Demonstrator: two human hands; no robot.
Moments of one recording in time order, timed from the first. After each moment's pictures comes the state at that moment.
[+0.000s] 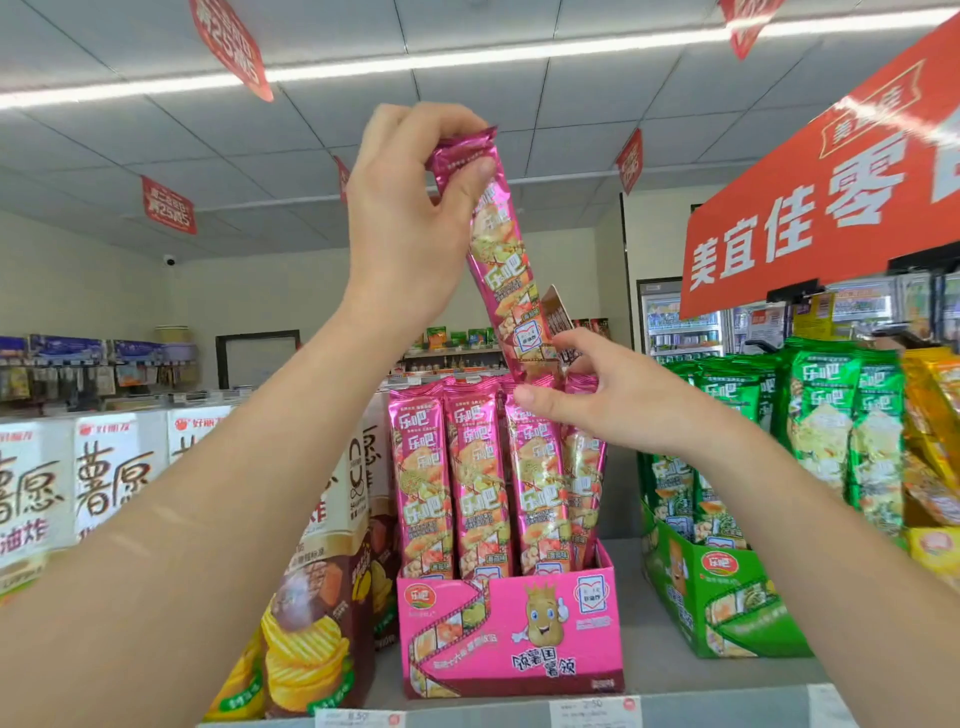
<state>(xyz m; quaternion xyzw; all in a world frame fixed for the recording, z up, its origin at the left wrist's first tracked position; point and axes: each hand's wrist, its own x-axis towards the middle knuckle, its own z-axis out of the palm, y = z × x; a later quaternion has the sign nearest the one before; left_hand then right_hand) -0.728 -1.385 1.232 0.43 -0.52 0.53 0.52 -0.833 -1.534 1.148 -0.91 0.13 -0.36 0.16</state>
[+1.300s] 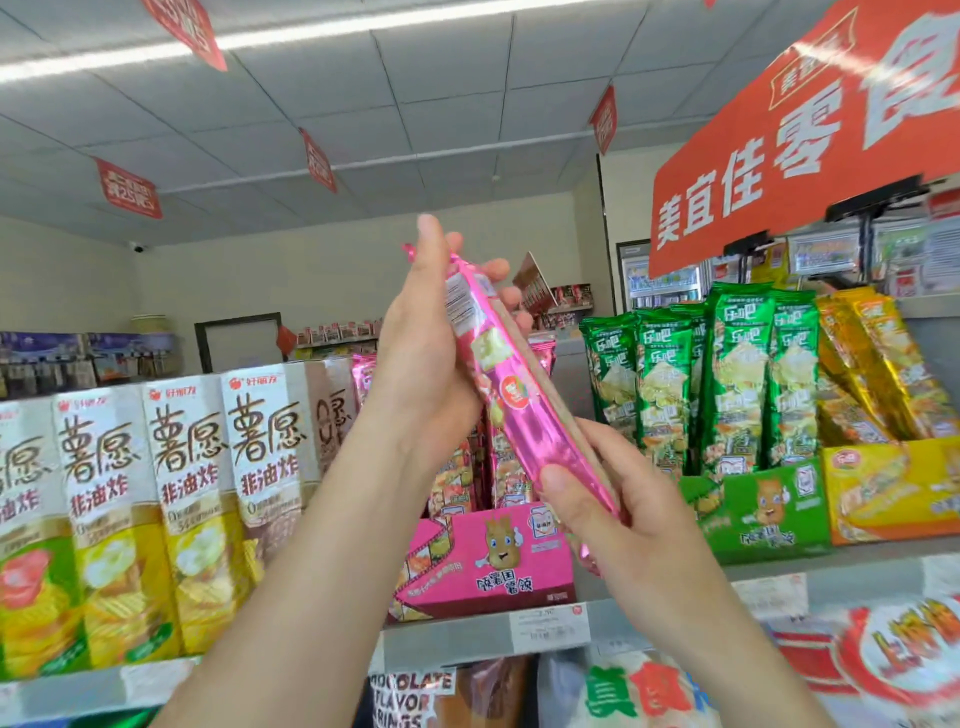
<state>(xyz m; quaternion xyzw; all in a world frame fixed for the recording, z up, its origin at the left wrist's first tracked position) -0.780 -1.400 1.145 0.28 -0.46 -0.20 0.82 -0.892 -1.469 1.022 -0.74 -0.03 -0.49 0.46</state>
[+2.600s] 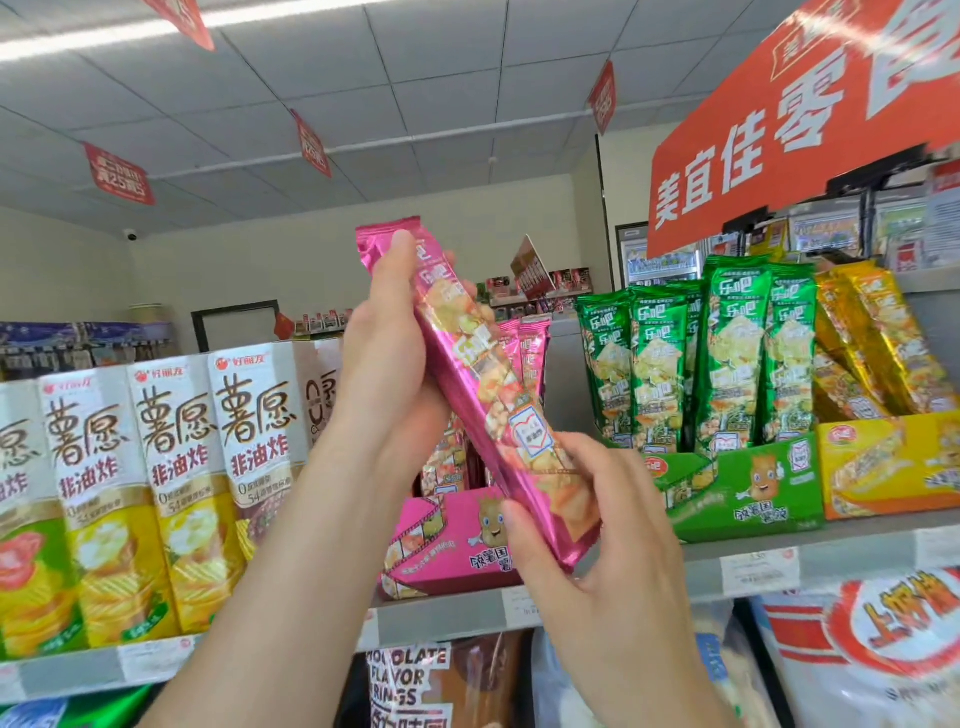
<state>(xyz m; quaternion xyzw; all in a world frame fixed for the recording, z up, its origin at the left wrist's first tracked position) -0.776 -1.388 1.131 0.36 -0.41 -0.16 0.83 -0.880 -1.442 0.989 -0.73 0.09 -0.64 0.23</state>
